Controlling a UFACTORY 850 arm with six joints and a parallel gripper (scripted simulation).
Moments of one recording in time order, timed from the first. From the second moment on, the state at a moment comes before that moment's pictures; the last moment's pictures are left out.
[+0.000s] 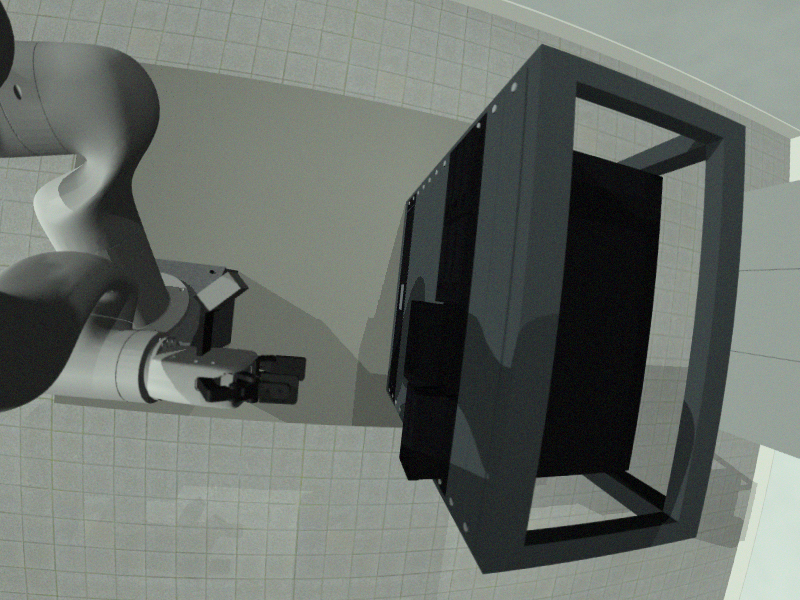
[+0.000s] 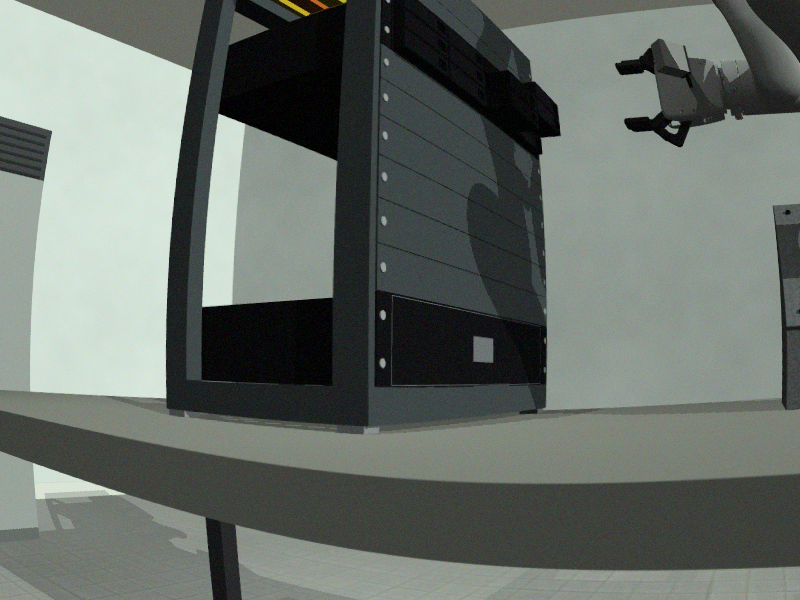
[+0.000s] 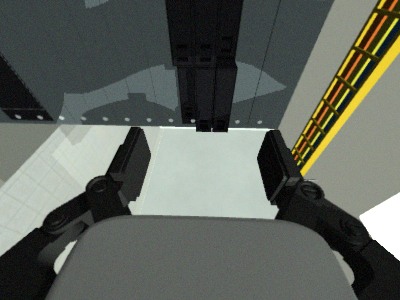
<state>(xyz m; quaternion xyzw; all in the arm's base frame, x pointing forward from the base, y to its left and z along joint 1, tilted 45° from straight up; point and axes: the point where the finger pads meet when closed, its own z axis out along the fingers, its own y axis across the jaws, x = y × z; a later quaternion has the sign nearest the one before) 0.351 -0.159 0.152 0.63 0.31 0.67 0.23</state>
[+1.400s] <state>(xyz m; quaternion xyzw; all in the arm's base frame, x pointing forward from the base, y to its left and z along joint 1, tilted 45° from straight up) 0.405 -0.159 0.153 0.63 0.31 0.67 0.23</state>
